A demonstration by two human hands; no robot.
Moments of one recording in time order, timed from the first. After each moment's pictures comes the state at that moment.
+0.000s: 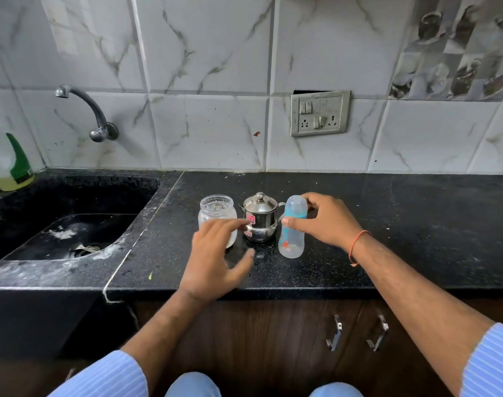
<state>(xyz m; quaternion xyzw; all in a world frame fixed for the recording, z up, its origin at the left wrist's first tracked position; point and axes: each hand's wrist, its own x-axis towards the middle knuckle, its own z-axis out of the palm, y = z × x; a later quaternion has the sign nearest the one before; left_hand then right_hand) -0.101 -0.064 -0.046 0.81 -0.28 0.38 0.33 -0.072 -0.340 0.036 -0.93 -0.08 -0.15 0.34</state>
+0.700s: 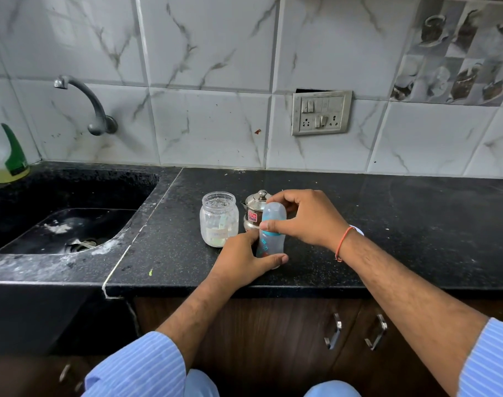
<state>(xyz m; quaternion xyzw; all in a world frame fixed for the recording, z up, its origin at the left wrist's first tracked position) -0.081 -0.104 -0.048 0.88 -0.17 0.06 0.43 -0.091 -0.292 0.058 -0.91 -0.19 -0.16 0.34</state>
